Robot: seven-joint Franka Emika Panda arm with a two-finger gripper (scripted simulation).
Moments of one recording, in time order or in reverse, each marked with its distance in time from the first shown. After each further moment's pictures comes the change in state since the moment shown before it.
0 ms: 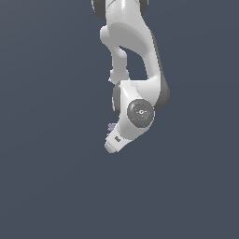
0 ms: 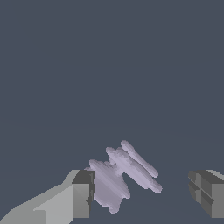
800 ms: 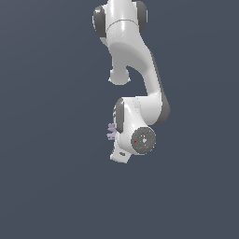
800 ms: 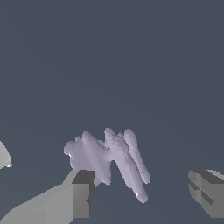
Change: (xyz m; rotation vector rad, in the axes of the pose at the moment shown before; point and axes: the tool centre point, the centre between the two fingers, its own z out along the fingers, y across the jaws) arm -0.005 0.012 0.029 0.118 -0.191 -0.429
